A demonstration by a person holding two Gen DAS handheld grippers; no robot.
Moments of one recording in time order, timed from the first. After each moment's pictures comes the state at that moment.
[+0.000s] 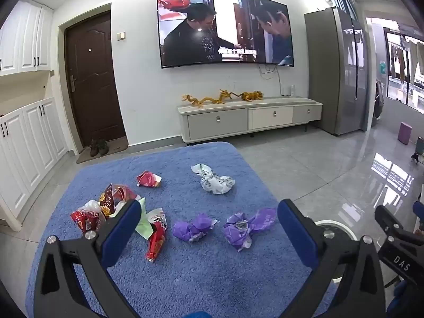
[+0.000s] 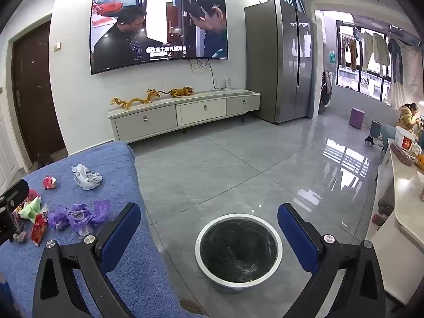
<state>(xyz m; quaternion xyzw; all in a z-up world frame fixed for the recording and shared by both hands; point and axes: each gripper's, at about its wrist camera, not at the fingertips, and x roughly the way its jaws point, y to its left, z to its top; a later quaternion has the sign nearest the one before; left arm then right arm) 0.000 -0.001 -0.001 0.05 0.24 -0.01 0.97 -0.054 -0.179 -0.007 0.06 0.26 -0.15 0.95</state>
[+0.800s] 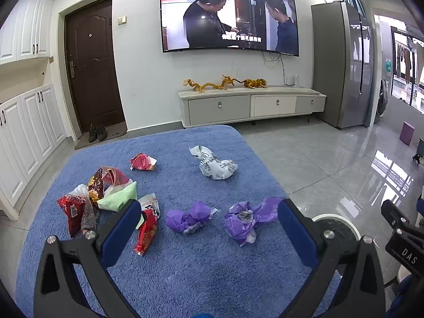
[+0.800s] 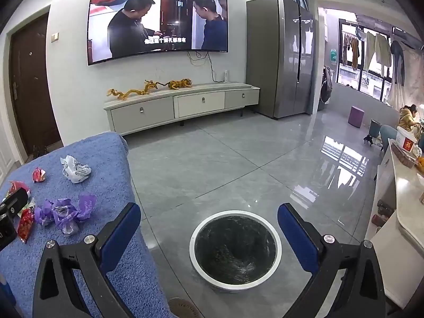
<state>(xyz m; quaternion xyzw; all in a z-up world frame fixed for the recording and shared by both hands) 0.029 0.004 -0.035 0.03 0.27 -0.01 0.96 -0.032 -0.188 -0.024 0.03 0.28 -0.16 0.95</state>
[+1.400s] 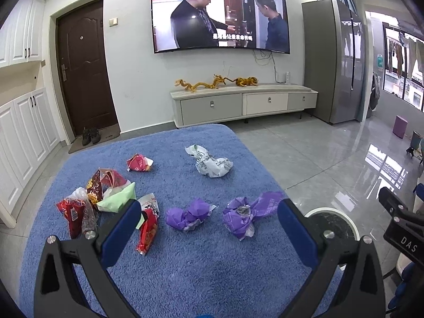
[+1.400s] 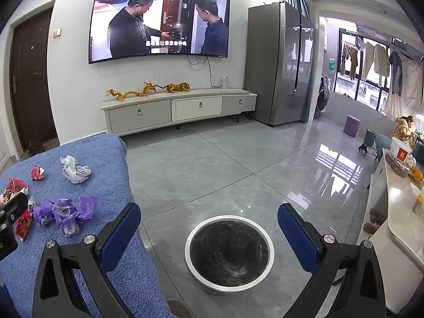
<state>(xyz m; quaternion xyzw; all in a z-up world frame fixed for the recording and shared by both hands) 0.019 0.010 -0.028 0.04 0.27 -0.03 0.96 -0.039 -0.174 -0.013 0.01 0.27 -0.17 0.95</state>
